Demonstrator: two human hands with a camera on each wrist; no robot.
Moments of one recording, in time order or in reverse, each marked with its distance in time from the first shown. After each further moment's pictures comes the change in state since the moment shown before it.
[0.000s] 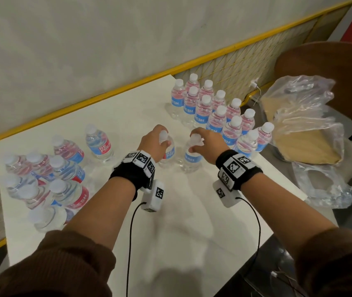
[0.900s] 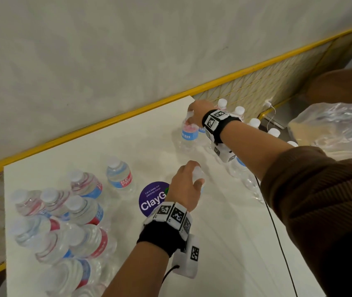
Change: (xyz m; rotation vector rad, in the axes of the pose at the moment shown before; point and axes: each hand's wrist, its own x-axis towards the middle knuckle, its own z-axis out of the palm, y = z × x) left_hand 0.009 -0.022 0.005 -0.076 -0.033 0.088; right_hand 0.215 -0.105 -0.005 -0.601 0.012 -0.055
